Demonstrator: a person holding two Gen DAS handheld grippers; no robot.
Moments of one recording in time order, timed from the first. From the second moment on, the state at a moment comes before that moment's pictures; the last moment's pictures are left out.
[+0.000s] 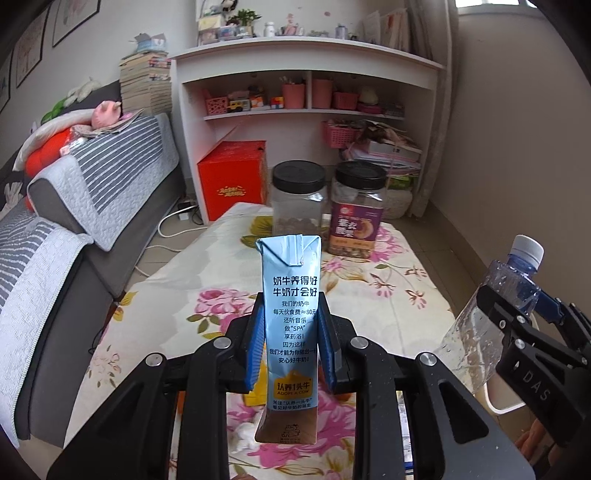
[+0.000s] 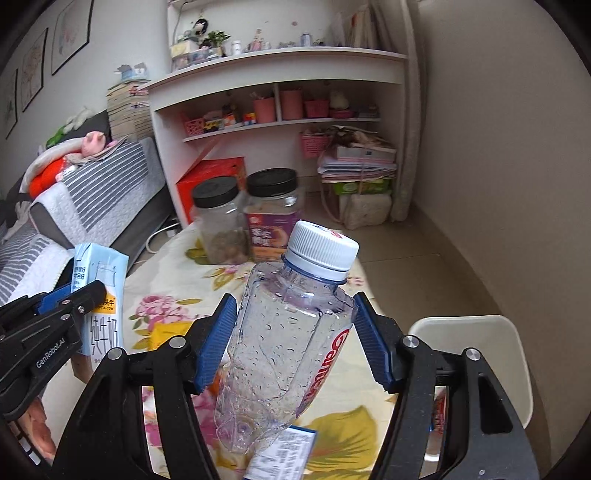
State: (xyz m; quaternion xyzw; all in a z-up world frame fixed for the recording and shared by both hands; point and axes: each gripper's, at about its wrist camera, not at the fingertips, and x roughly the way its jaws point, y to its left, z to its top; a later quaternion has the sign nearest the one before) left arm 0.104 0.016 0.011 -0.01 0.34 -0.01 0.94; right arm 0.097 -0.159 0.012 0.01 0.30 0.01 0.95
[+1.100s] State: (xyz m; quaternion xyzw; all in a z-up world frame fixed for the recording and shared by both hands) left arm 0.106 -0.174 0.009 0.02 0.34 -0.15 0.93; right arm 0.061 -0.360 0.013 -0.02 0.28 -0.22 0.93
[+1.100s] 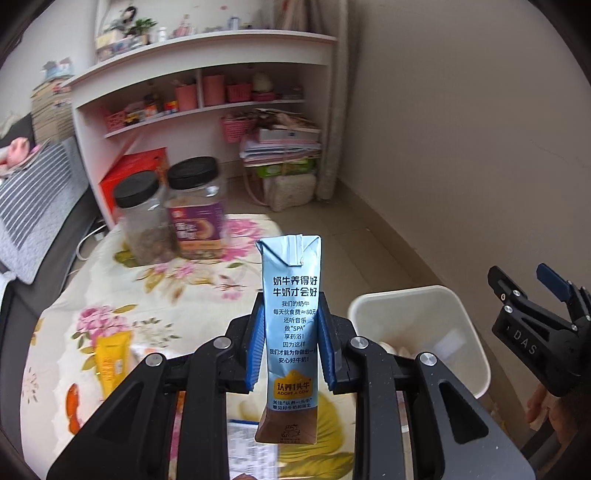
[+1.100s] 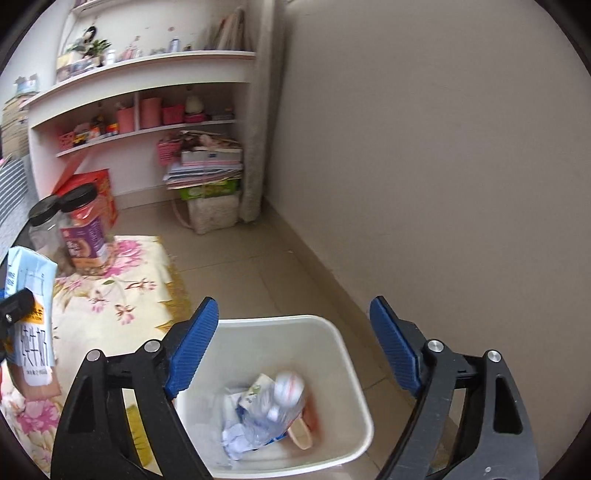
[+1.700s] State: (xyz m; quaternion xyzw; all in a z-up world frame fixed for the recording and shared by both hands) left arm 0.113 -0.284 -0.014 0.02 0.40 -0.22 0.89; right arm 0.036 -0.435 0.018 0.04 0.29 -0.29 0.91
